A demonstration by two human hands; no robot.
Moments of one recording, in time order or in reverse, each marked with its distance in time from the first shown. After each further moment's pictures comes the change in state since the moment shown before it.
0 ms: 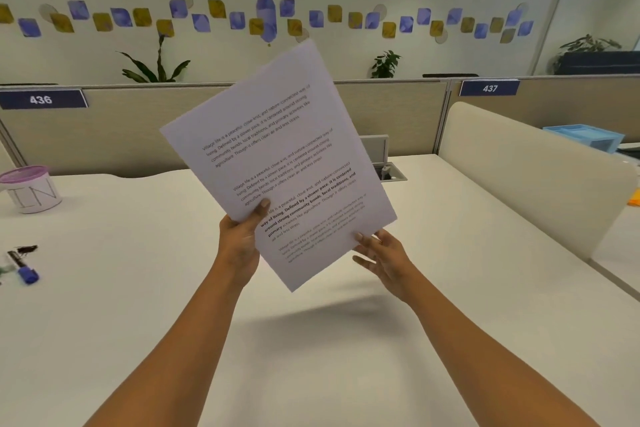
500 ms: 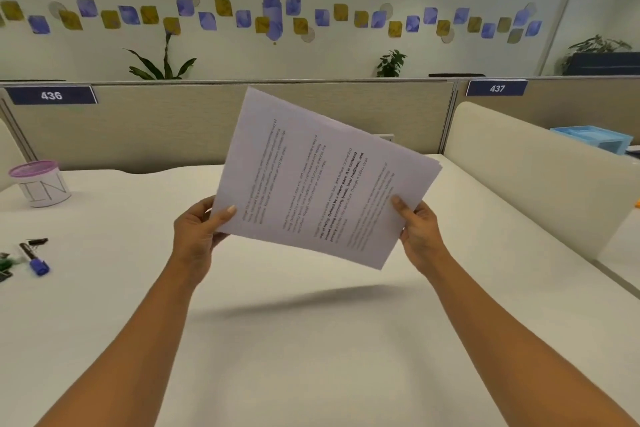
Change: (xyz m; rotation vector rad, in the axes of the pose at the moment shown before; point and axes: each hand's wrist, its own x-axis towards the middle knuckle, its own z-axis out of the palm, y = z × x) left_hand 0.008 0.030 -0.062 0.287 0.111 0.032; right_hand 0.005 -0.044 -0.009 0.157 0.110 -0.301
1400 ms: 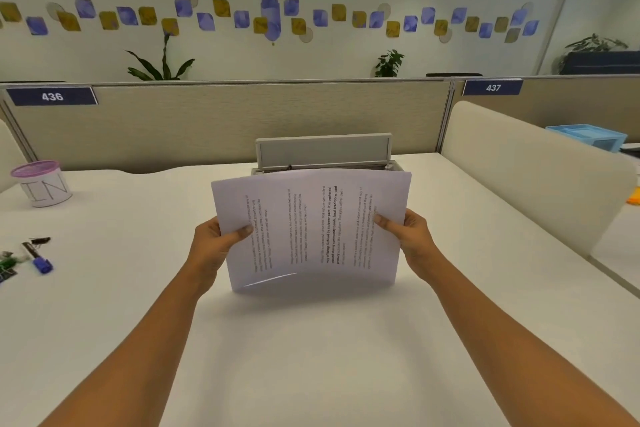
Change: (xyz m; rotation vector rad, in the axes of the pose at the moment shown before) left_hand -0.015 -0.014 0.006 0.277 -0.038 -0.111; right_hand -0.019 0.003 0.004 -0.373 0.017 0.109
